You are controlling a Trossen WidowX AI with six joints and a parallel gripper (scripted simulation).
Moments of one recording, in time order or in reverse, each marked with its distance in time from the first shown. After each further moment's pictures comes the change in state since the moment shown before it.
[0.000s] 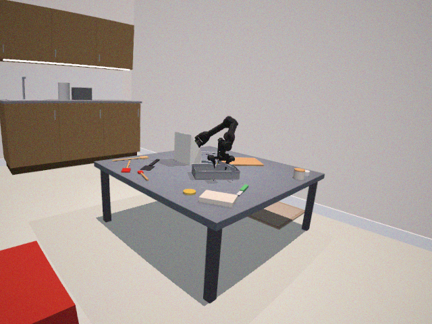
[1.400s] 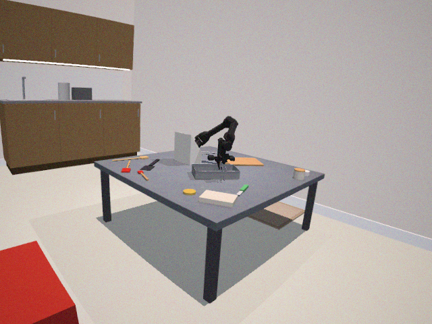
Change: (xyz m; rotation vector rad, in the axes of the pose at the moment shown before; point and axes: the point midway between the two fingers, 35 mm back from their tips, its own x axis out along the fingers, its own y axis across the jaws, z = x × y) arm 0.000 0.001 0.000 0.001 0.002 0.002
